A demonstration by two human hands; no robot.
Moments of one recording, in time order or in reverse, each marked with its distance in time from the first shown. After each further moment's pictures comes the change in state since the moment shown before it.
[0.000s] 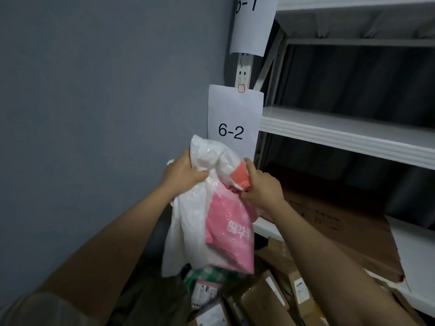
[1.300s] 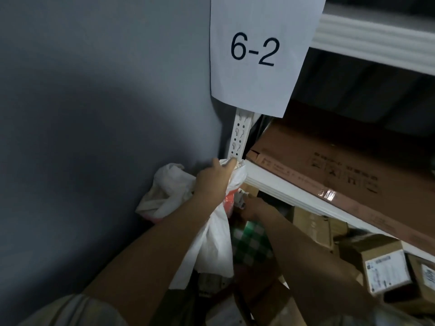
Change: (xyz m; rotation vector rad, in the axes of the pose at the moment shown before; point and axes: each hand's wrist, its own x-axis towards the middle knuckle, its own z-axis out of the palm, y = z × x) left_hand 0.057 -0.094 0.188 0.630 -0.429 0.122; right_hand 0.050 0.024 0.266 0.210 -0.907 0.328
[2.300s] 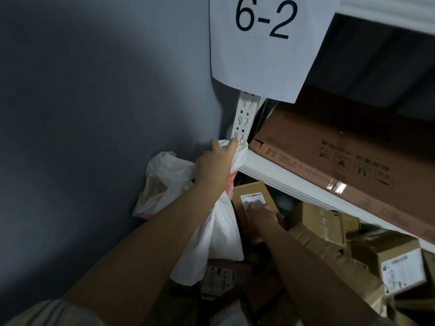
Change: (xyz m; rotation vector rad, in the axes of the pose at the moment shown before) left_hand 0.037 -0.006 0.013 0.003 0.060 -0.041; right_hand 0.026 0.019 0.044 -0.366 -0.042 0.146
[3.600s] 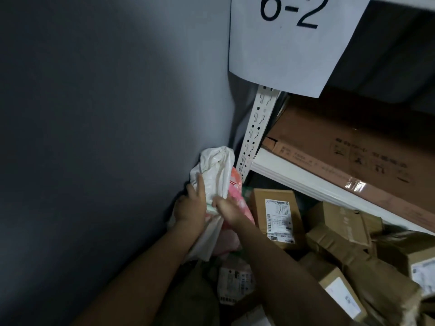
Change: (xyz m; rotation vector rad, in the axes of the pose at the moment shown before) left_hand -0.057 -0.080 0.095 0.077 -0.313 -0.157; right_hand 0.009 -0.123 -0.006 1.425 -0.077 -0.071
